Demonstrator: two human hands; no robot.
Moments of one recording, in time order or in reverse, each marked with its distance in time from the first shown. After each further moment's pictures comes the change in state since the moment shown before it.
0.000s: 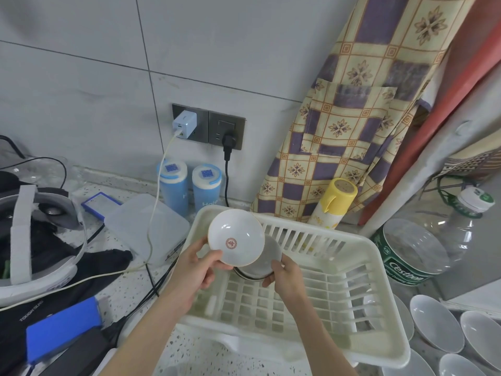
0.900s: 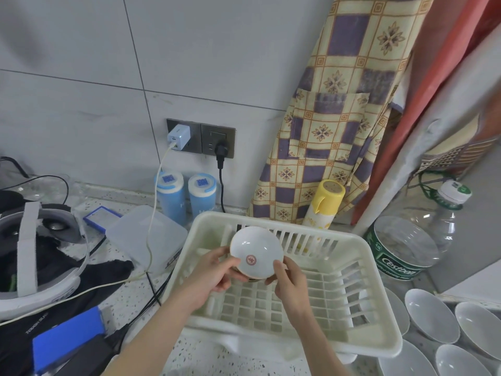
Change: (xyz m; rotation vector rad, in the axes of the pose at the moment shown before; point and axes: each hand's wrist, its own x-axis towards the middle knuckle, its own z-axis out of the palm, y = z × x) left_hand 0.018 -0.008 0.023 0.196 -0.211 -0.124; right_hand -0.038 -0.001 -0.012 0.259 0.080 -0.195
